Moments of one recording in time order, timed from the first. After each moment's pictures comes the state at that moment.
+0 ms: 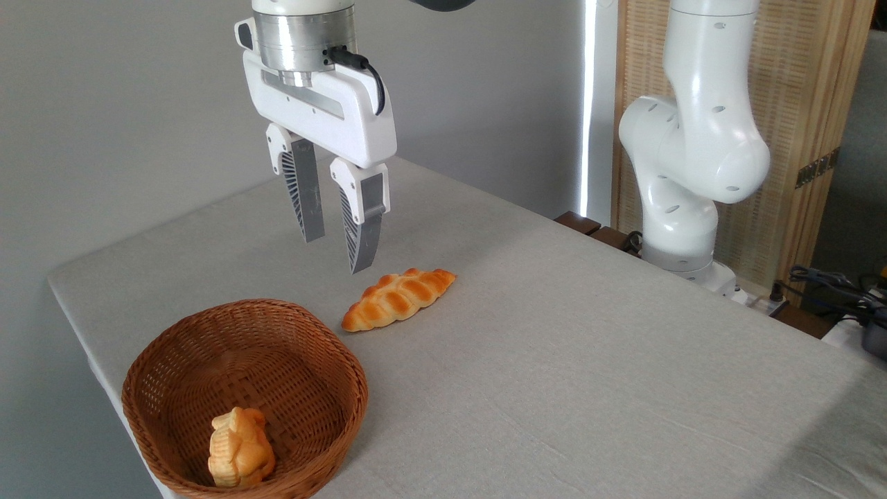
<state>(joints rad) -0.29 -0.08 0.17 -1.77 -0.04 1.78 0.62</state>
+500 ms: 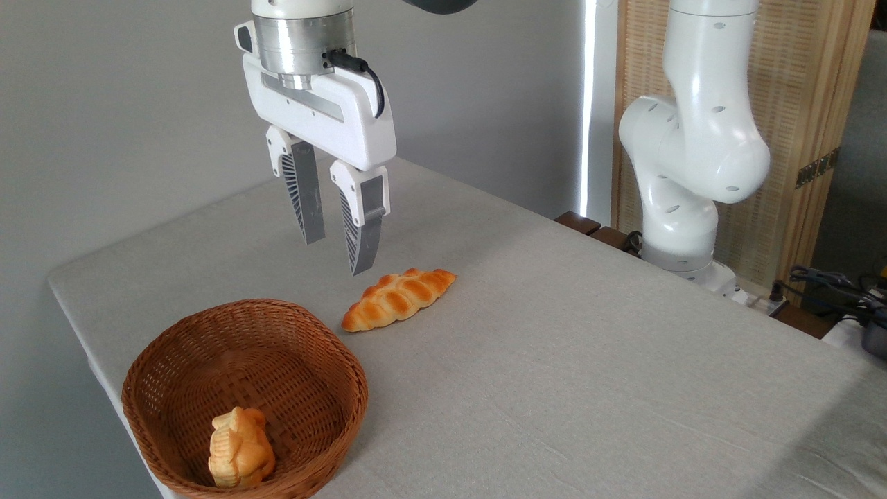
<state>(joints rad) -0.29 -0.08 0.17 -1.77 -0.04 1.78 0.62</state>
